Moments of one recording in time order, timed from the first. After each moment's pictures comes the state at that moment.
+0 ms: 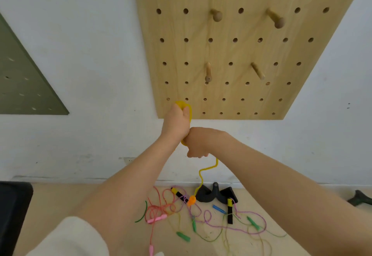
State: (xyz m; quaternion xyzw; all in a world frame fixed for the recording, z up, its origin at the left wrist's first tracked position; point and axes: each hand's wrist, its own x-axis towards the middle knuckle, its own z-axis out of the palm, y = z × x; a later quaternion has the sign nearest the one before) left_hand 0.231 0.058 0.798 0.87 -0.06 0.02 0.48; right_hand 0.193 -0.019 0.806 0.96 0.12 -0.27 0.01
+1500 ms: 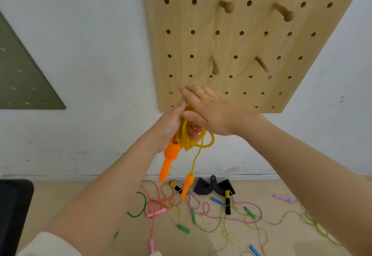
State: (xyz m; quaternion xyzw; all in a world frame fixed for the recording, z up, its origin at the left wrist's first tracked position) left_hand 0.201 0.121 0.819 0.64 -0.11 -0.28 0.71; right_hand 0.178 -0.015 0.852 0.98 0.21 0.03 -0.03
